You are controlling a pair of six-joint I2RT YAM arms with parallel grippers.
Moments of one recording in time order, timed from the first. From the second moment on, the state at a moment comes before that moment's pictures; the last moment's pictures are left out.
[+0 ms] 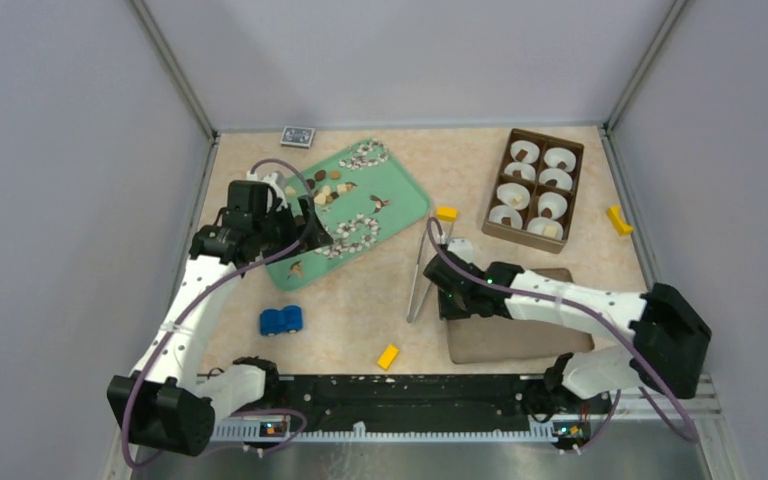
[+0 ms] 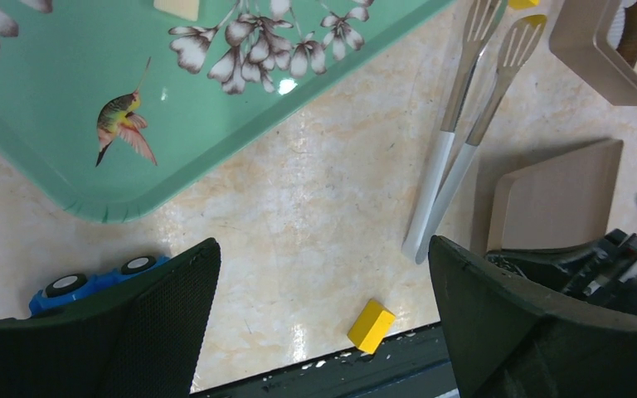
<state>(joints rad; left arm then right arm) -0.17 1.09 1.04 -0.79 0.24 -0.46 1.01 1.37 0.82 -0.60 0.27 0.84</state>
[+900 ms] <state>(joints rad) -0.52 1.42 1.07 -0.41 0.69 -0.76 1.01 1.11 0.97 -0.51 0.06 0.57</state>
